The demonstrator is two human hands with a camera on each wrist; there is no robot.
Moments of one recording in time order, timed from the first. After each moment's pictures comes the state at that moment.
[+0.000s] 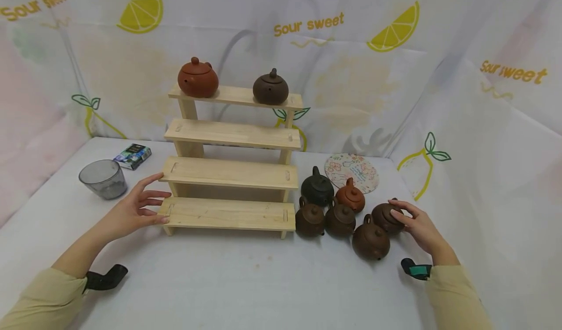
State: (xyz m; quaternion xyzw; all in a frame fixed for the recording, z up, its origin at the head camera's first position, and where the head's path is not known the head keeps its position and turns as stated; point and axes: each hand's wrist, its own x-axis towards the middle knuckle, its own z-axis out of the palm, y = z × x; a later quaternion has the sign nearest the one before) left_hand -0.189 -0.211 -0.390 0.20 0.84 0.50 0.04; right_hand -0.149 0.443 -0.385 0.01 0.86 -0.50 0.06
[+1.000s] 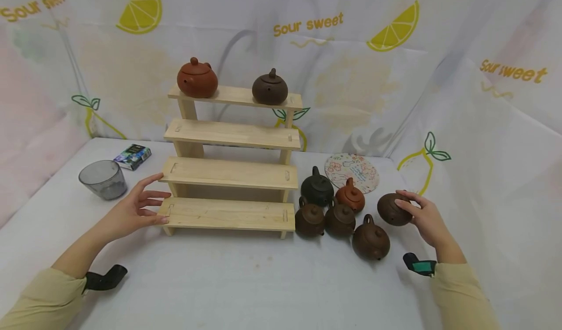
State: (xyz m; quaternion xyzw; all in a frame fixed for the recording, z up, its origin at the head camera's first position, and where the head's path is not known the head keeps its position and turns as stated) left_hand -0.189 -0.212 -0.389 0.20 0.85 0.50 0.04; right_hand -0.151 0.437 -0.359 0.02 0.82 -0.57 0.01
